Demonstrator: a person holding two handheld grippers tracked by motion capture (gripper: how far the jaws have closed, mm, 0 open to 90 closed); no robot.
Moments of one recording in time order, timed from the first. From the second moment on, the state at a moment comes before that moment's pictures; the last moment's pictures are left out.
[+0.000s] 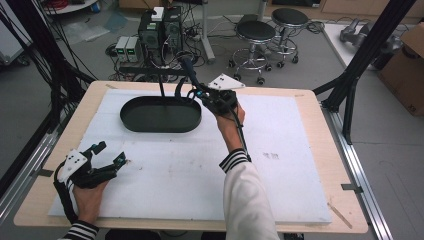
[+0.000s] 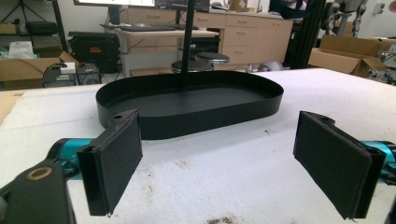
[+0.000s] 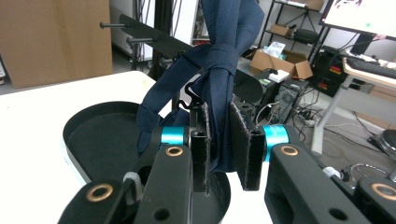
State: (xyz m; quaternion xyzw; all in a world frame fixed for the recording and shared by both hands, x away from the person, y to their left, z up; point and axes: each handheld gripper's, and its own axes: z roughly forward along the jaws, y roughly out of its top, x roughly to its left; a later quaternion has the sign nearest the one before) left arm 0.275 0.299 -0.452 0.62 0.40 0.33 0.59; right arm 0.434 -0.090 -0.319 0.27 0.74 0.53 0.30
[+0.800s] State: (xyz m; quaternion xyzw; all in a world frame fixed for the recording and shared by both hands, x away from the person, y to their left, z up) left arm 0.275 0.299 -0.452 0.62 0.40 0.33 0.59; right arm 0.467 -0.074 -0.313 0.29 0.75 0.50 0.32
